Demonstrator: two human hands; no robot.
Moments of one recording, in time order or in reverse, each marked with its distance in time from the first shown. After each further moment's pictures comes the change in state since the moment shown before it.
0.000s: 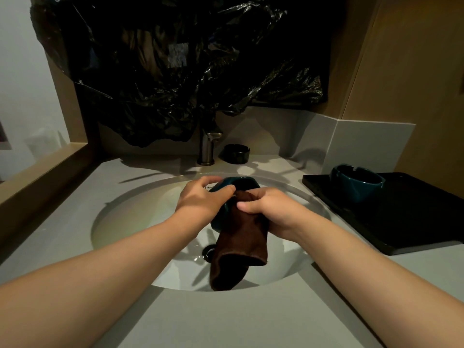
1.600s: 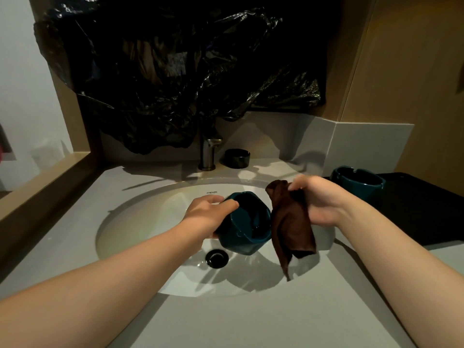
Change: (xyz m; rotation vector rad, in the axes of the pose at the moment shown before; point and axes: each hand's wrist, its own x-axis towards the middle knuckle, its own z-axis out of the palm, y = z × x) left_hand -0.002 -0.009 0.003 -0.058 -0.181 -0.180; right_hand -0.012 -0.016 -0.067 0.306 0.160 0.180
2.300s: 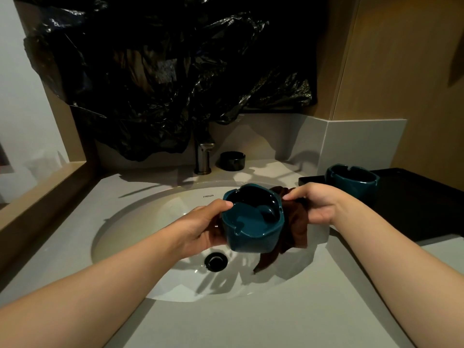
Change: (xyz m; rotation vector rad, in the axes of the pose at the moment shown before) left_hand -0.007 0.003 -0.006 -0.390 -0.373 -0.139; right_hand 0.013 0.002 -0.022 0.075 0.041 0.089
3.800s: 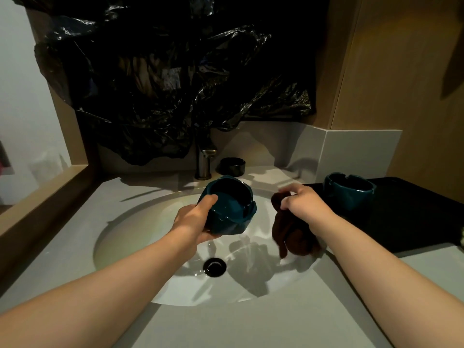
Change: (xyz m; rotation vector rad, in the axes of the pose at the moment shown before) left_hand 0.011 0.002 -0.006 -0.060 0.345 0.154; right_hand 0.000 0.014 0.024 -0.686 0.408 -0.398
